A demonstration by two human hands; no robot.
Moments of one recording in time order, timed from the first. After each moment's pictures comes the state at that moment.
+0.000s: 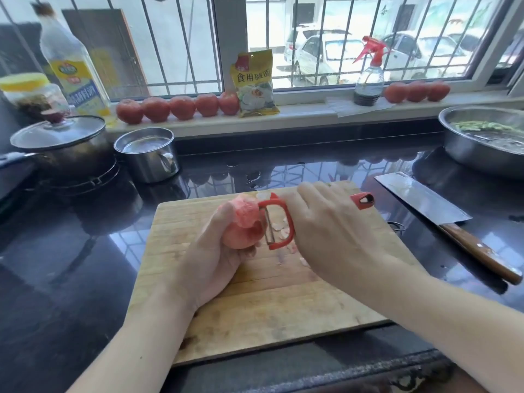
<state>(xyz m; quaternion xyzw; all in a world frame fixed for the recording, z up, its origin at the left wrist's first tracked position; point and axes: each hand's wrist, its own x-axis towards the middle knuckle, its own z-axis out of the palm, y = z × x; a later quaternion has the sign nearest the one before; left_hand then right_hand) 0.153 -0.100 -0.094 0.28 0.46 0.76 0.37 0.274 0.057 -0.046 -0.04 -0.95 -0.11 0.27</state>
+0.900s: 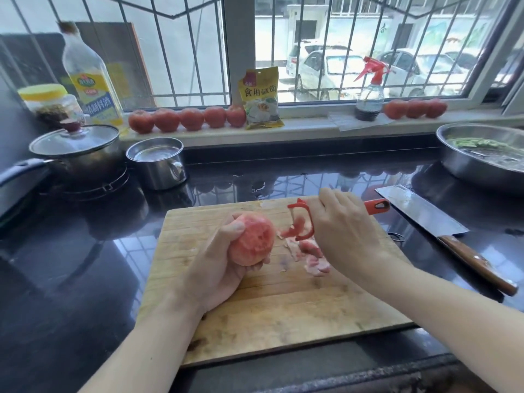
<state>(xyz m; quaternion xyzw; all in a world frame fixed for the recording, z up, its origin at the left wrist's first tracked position) 0.154 -0.107 -0.095 0.26 0.46 0.76 0.38 0.260 0.092 -0.069 -0.11 -0.95 -0.16 0.25</state>
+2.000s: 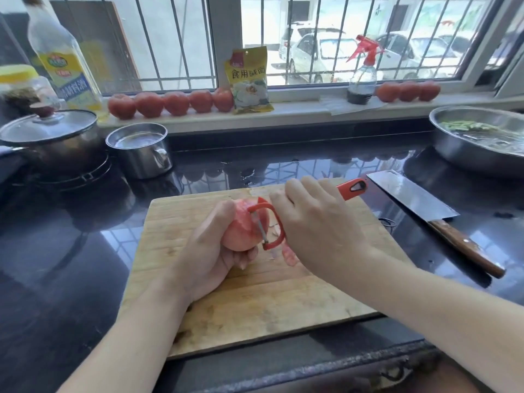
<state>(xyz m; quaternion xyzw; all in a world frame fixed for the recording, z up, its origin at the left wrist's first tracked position) 0.154 -0.100 -0.099 0.27 0.50 0.74 0.37 0.270 0.057 -0.051 -0.03 -0.94 -0.19 0.28</state>
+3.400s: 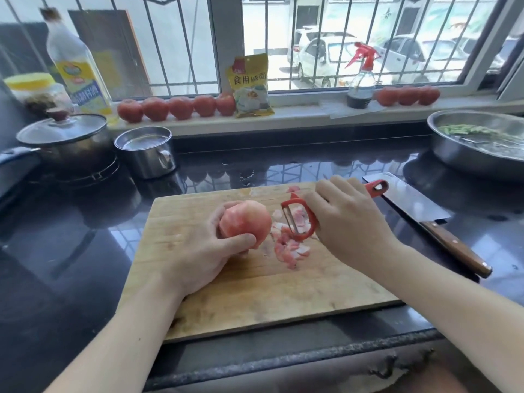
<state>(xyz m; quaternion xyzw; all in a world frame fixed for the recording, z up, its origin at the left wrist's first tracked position) 0.160 -0.103 -0.101 0.31 0.58 0.68 0.32 0.299 0.115 -0.059 -0.01 -0.95 -0.13 0.29</state>
